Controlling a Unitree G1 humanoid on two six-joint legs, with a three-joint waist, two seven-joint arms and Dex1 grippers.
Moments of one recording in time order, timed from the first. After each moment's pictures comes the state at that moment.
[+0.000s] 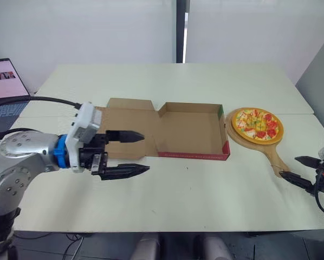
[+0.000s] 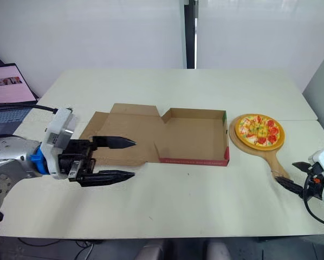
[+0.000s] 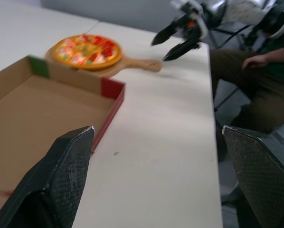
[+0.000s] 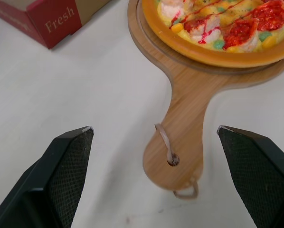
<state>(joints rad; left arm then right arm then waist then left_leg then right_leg) -0.39 0.96 0.21 -0.49 -0.98 0.83 -1.10 0.16 -0.88 -0.52 -0.23 0.43 0.63 0.92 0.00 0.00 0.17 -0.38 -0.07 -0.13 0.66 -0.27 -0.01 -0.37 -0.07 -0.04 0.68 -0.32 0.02</state>
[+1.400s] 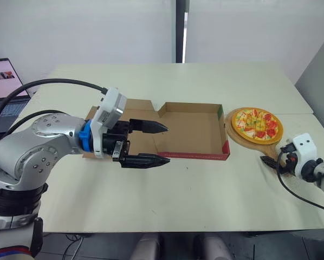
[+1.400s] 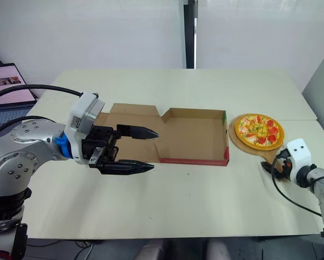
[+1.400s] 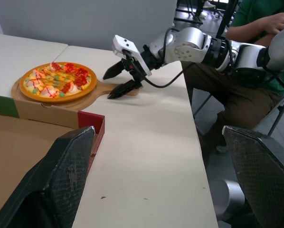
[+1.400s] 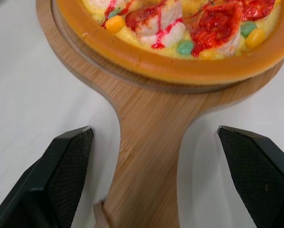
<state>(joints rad) -0.59 0.87 0.06 -0.42 -0.95 0.87 -1.11 -0.18 -0.78 -0.23 0.04 0.25 0.63 0.65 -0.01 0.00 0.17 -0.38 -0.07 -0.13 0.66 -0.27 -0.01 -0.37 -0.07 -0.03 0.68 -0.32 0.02</state>
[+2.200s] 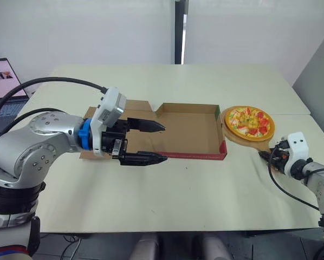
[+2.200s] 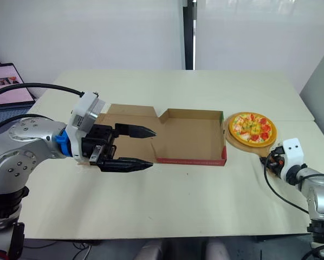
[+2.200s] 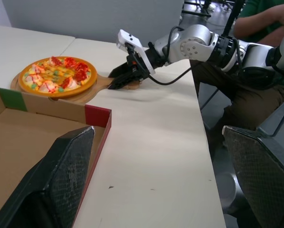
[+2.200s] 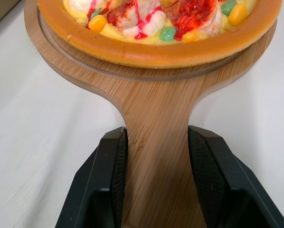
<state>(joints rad) -0.59 0.90 0.06 -0.39 -0.92 0.87 -1.11 -0.20 -0.66 -0.29 0.05 0.28 0.68 0.56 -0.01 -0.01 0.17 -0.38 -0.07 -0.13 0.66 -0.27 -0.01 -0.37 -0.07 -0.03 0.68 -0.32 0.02</state>
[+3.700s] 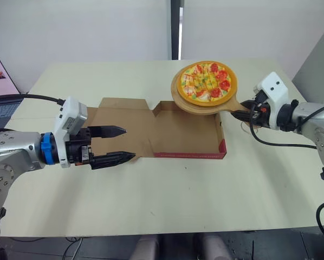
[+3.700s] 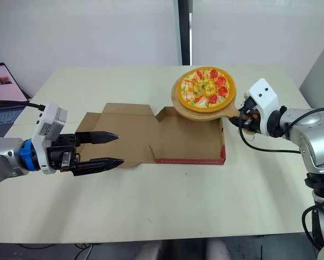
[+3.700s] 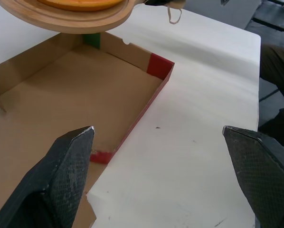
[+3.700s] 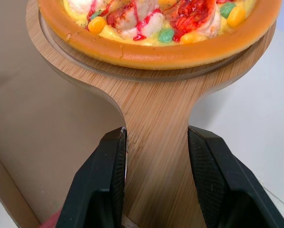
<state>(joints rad) -0.26 1.04 0.37 -0.44 -0.93 0.92 -1.01 -0.73 -0.85 0.05 -0.19 0.37 0.93 0.74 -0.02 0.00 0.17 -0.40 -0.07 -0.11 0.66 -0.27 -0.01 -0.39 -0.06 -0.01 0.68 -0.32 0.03</state>
